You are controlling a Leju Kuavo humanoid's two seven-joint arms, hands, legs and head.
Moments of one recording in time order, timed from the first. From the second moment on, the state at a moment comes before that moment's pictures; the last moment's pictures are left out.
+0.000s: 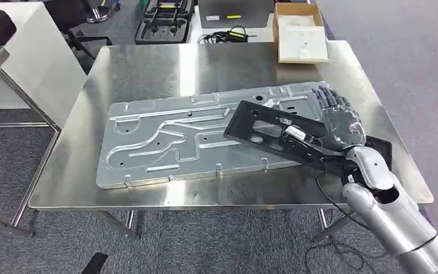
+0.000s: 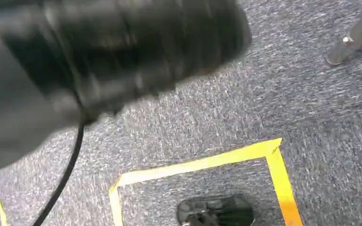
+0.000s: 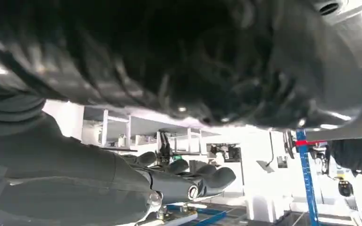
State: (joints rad) left arm -0.12 0.20 -0.73 -0.24 0.53 0.19 -0.14; right arm -0.55 -0.53 0.49 -1.48 0.75 -0.05 0.39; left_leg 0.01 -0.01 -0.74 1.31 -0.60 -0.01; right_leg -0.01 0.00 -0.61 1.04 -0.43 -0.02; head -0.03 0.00
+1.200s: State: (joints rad) left arm -0.11 0.20 -0.72 -0.23 0.60 0.21 -0.13; right arm -0.55 -0.32 0.45 -1.54 -0.14 -0.68 0.22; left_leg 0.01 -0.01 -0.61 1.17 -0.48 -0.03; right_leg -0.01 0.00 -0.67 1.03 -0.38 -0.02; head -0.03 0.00
